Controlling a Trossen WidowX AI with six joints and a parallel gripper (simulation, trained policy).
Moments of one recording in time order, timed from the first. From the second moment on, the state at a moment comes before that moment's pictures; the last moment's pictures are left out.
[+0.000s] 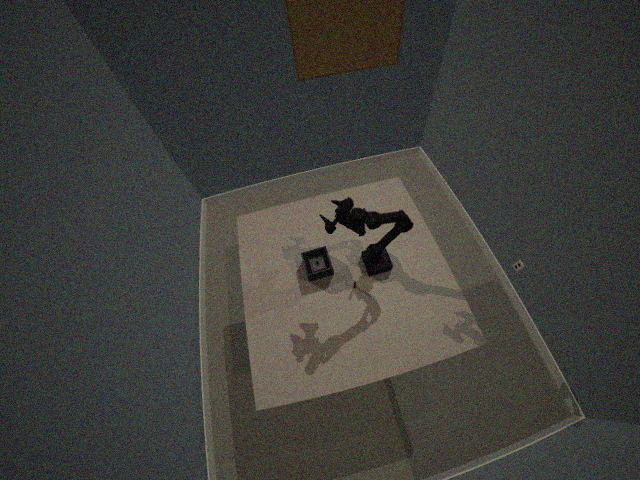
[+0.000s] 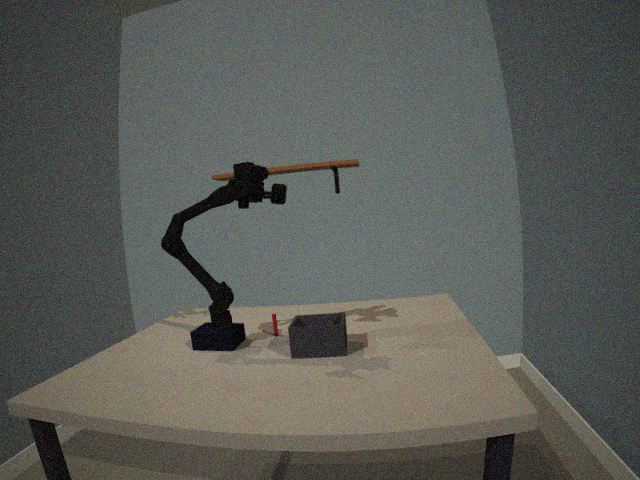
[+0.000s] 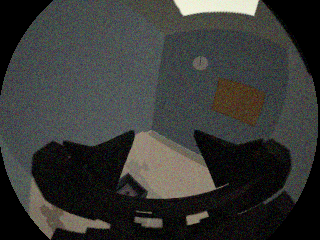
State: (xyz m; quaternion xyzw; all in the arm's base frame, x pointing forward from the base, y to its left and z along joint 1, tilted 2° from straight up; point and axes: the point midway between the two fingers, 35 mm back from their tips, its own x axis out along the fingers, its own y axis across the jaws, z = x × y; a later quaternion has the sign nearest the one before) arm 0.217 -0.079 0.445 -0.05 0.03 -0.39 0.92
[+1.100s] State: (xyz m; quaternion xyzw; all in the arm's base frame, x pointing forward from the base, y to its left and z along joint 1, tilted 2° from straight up) arm 0.221 0.080 0.171 0.15 0.46 -0.18 0.86
